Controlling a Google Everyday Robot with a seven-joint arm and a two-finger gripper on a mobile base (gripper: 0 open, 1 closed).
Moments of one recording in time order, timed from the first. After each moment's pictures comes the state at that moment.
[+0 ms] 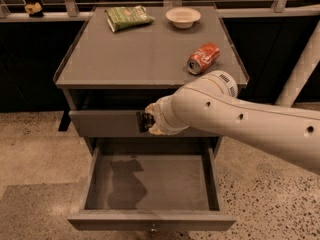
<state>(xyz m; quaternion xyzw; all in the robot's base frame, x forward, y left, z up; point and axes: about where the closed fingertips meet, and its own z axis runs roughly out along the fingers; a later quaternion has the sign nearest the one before) 0.562 -0.002 0.747 -0.76 0.56 -0.09 0.32</state>
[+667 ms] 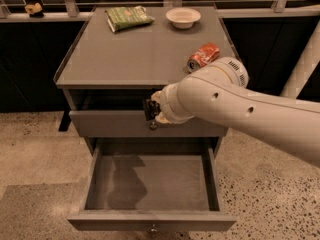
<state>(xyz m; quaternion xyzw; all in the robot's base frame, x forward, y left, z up) 0.576 -0.017 0.781 -0.76 0.55 -0.13 0.32</state>
